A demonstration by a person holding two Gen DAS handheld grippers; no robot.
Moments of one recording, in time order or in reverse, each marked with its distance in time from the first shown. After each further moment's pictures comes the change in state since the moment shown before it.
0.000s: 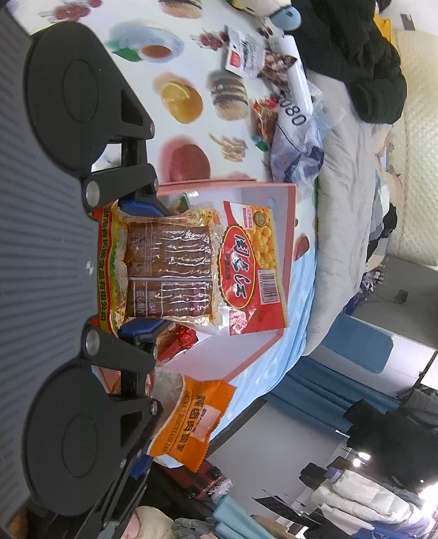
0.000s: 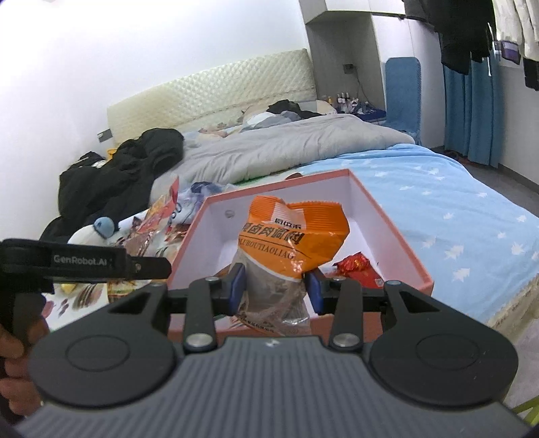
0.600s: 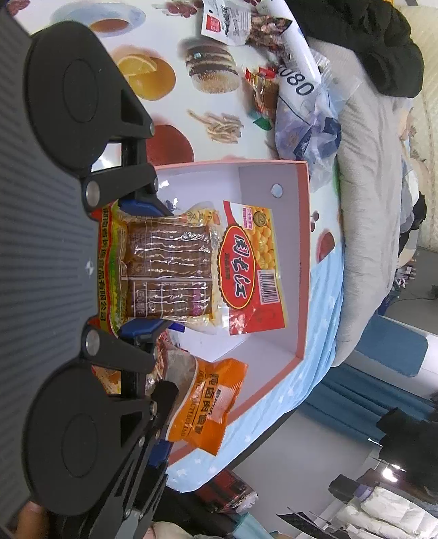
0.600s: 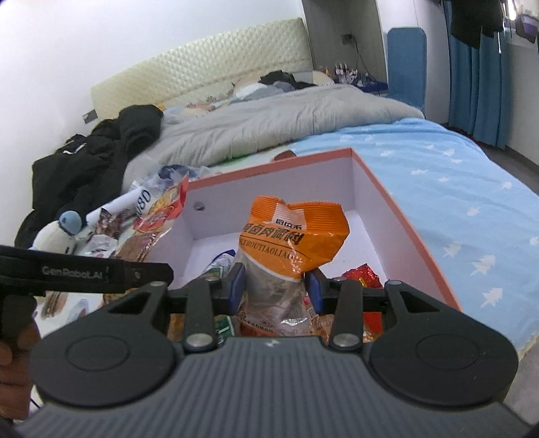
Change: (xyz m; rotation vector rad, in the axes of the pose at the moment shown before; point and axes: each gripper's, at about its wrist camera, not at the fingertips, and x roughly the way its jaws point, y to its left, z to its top) left arm 0.114 0.014 0.047 0.046 0.115 0.002; right arm 0.108 -0.022 0.021 0.010 0.109 -0.010
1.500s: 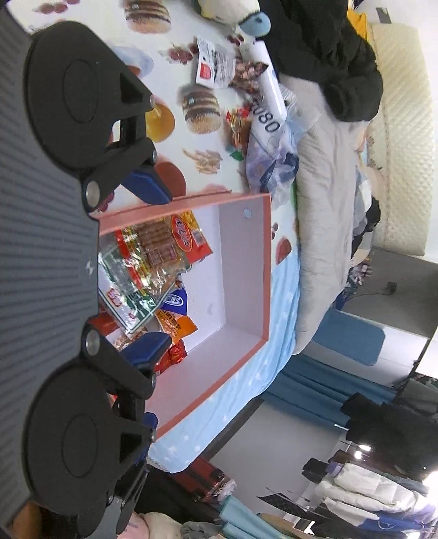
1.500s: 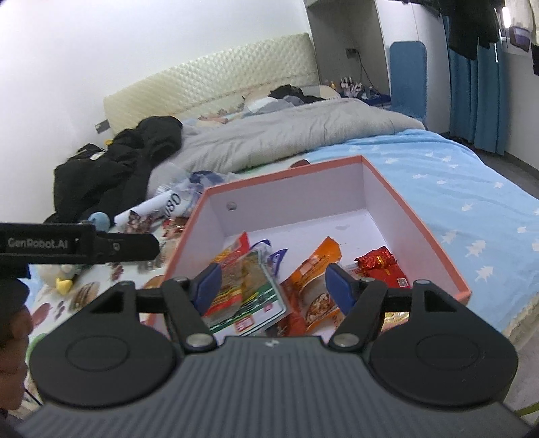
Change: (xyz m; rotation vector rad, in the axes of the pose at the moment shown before) left arm -0.137 0.005 -0.056 0.011 -0.172 0.006; right arm -0.076 0.038 -0.023 -0.001 -0.059 0.024
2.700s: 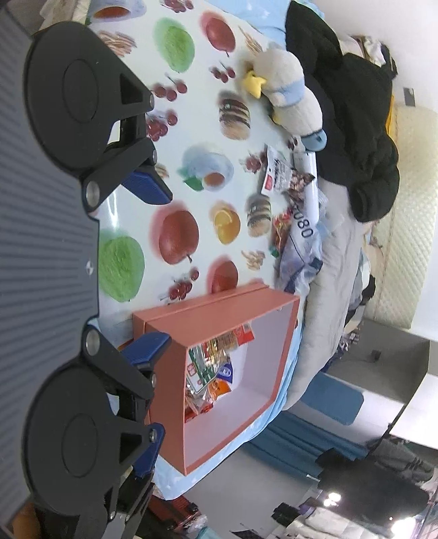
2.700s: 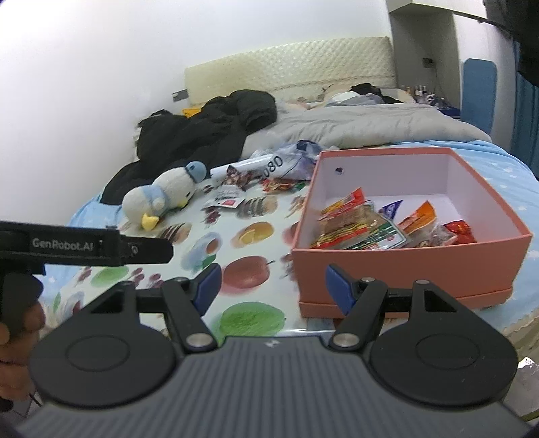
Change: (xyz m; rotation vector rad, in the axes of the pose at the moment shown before) left arm -0.136 0.070 -0.118 -0.162 -0.031 0.175; right arm -0.067 0.096 -0.075 -0.174 0.032 0.198
